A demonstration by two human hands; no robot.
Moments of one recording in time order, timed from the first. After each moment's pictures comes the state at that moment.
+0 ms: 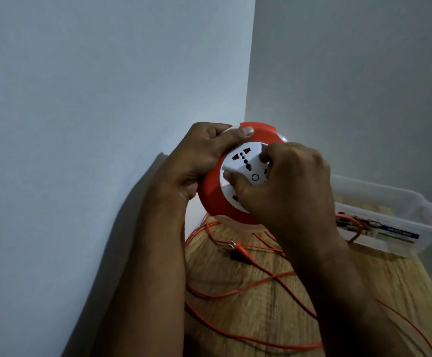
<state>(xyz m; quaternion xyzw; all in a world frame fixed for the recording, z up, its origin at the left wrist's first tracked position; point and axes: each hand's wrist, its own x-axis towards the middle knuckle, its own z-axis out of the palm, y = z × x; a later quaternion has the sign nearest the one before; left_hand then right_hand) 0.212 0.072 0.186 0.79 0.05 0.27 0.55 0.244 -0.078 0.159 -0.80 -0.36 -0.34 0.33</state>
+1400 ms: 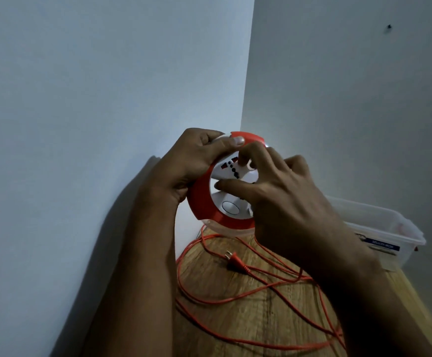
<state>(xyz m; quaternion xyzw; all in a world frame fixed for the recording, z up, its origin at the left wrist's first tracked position) 0.179 0.072 0.186 0.81 0.01 0.33 0.48 0.209 -0.109 0.165 -0.78 -0.52 -0.36 0.01</state>
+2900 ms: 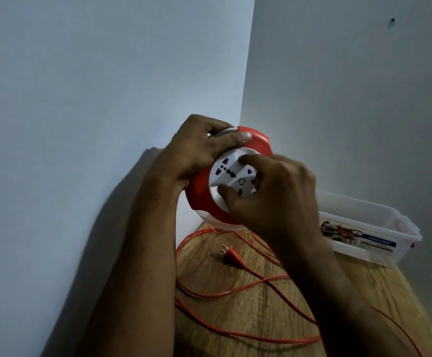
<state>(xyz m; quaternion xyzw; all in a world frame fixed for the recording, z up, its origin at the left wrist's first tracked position) 0.183 0.066 0.190 0.84 0.01 0.35 0.42 0.222 -0.088 0.141 -0.75 -0.43 -0.39 0.31</state>
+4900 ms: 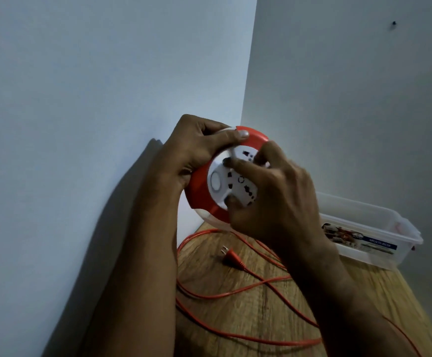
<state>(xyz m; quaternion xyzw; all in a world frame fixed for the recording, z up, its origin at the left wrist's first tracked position) 0.185 0.069 0.189 0.80 0.04 0.36 0.48 0.228 -0.090 0.140 -0.75 -0.46 -0.42 0.20</state>
